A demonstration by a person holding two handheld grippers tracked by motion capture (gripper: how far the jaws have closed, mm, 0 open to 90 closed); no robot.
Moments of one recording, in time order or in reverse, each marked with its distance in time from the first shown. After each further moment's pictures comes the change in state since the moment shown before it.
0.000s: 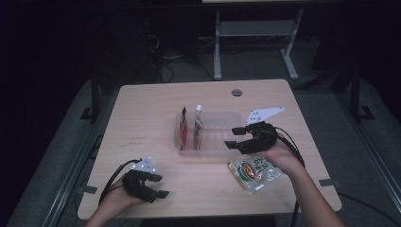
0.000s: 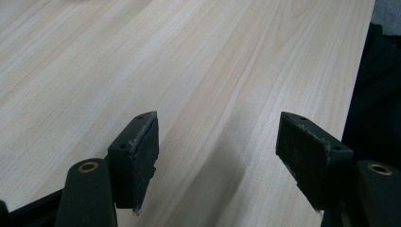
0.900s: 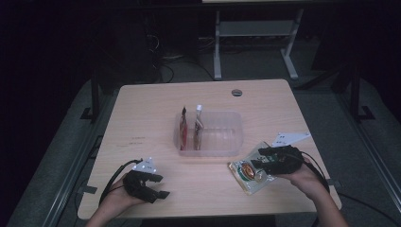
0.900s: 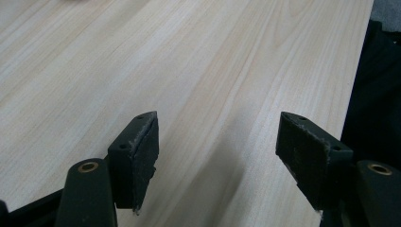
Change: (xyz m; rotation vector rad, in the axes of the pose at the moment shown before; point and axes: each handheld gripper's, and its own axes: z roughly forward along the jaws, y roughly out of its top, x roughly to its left) left arm -0.003 0.001 0.001 0.000 0.002 0.005; right arm -0.006 -0.088 -0.033 0.083 -0.126 0.112
